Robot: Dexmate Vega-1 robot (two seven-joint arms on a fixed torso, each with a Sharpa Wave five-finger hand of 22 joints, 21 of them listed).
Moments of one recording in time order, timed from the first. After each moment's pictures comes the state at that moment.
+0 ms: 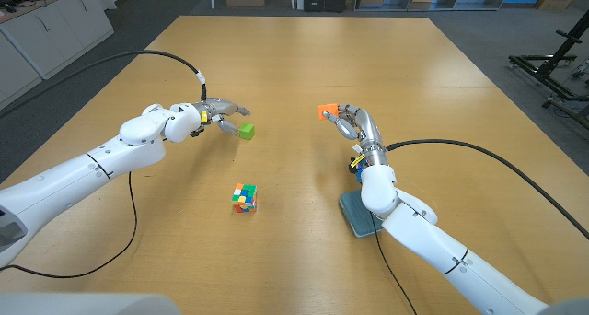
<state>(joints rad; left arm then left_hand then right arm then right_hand) 0.67 0.99 0.67 -1.79 0.67 0.19 -0.35 0.77 -0.17 0.56 -0.18 0.19 0.18 -0.13 0.25 0.21 0.26 -0.20 0.19 0.20 0.20 -0.04 0.19 0.18 0.12 0.00 0.19 0.17 -1.15 -0.56 -0.53 -2.07 -0.17 -0.39 -0.64 0.67 -0.02 0.40 -0.16 0.19 0.70 -0.08 0.42 0.21 0.92 -0.16 0.37 0.22 0.77 -0.08 0.42 0.27 0.58 0.05 0.67 0.19</state>
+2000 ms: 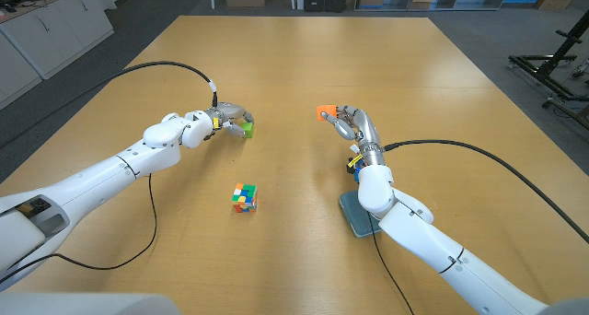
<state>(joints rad) 0.59 0.86 0.76 -1.59 0.71 0.13 -0.23 0.83 -0.12 0.57 -0.17 0.18 0.48 -0.17 0.37 0.20 0.57 -0.21 0.25 0.21 0.35 -0.04 0.20 0.18 0.21 0.00 0.19 0.17 -1.14 -0.55 -0.55 -2.07 -0.17 -0.41 -0.65 0.67 -0.02 0.40 -0.15 0.18 0.71 -0.08 0.43 0.21 0.93 -0.17 0.37 0.22 0.77 -0.08 0.42 0.28 0.59 0.06 0.67 0.19</state>
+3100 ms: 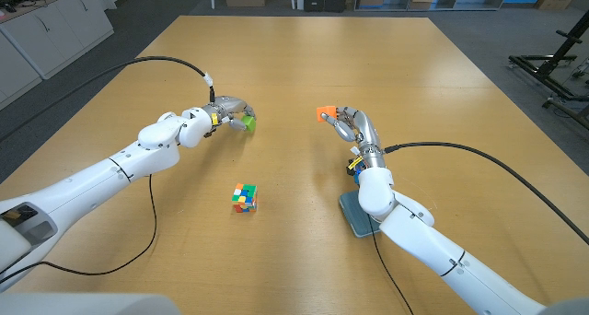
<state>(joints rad) 0.68 0.92 0.67 -1.76 0.63 0.20 -0.17 0.89 -0.07 0.61 -0.18 0.17 0.63 -0.17 0.41 0.19 0.72 -0.21 0.26 0.20 0.45 -0.05 0.20 0.18 0.29 -0.03 0.19 0.17 -1.15 -0.55 -0.55 -2.07 -0.17 -0.38 -0.66 0.67 -0.02 0.40 -0.15 0.18 0.71 -0.08 0.43 0.21 0.94 -0.16 0.37 0.23 0.78 -0.09 0.42 0.28 0.59 0.06 0.67 0.19</state>
